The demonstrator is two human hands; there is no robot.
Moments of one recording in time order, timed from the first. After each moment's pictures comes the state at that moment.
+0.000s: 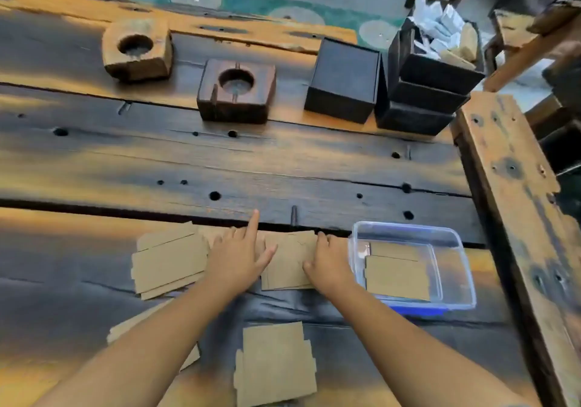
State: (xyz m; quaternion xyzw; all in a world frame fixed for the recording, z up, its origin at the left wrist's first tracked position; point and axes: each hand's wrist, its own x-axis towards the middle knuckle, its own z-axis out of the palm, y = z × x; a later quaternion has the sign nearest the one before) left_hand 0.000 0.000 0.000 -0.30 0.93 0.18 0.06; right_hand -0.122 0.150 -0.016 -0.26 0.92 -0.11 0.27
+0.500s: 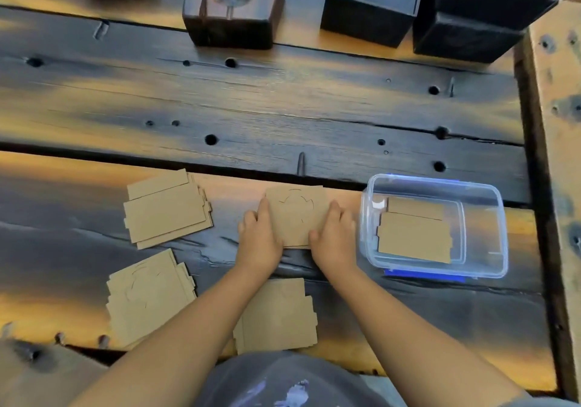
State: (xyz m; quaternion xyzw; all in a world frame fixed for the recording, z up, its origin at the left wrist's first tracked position) left_hand -0.009 0.065 -0.064 -0.46 0.81 0.34 0.12; right_hand -0.105 0.168 -0.062 -0.17 0.94 -0.17 0.25
